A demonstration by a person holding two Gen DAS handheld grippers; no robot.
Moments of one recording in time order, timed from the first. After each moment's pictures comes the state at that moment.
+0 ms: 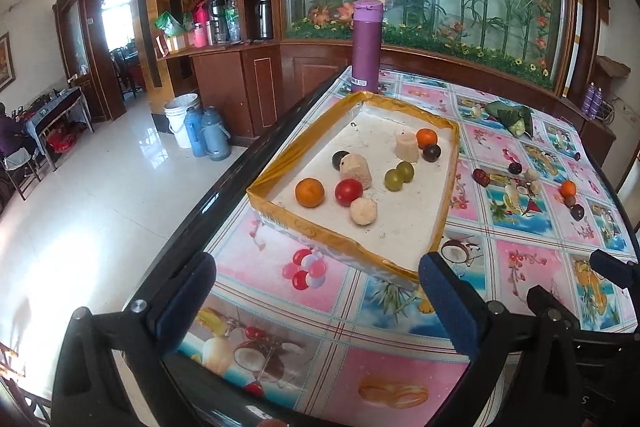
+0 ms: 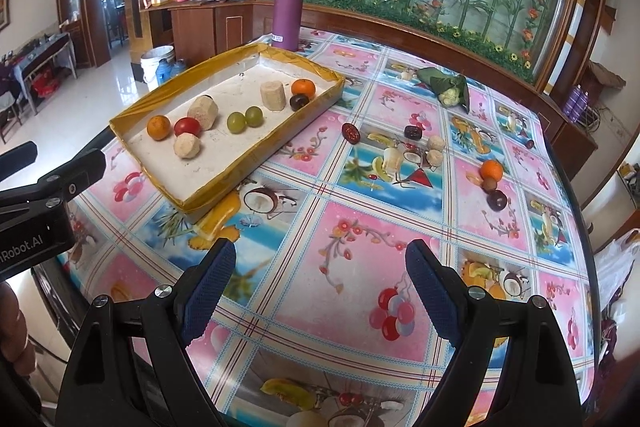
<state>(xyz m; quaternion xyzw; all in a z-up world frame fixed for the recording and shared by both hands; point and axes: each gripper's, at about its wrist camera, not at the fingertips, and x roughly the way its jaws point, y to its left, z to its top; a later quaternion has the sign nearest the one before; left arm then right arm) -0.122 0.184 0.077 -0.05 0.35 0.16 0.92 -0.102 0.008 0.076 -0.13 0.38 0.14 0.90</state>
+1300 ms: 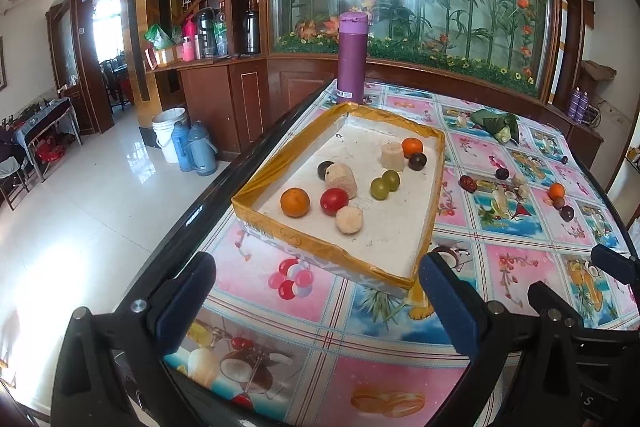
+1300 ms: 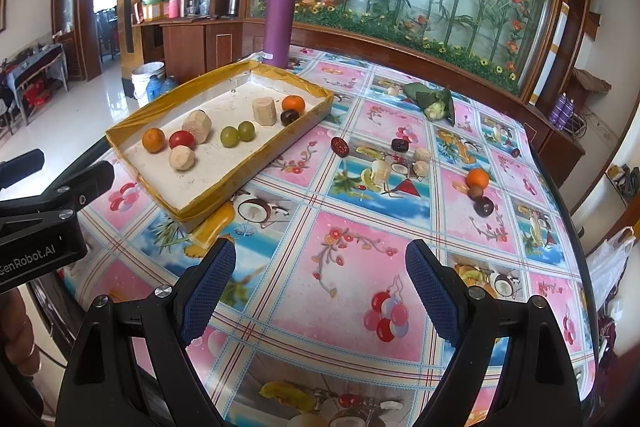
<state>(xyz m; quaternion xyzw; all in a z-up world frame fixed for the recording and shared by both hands) -0.125 0.178 0.074 -0.04 0.32 0.13 0.94 -0.112 0.008 0.079 -0.13 0.35 0.12 0.92</state>
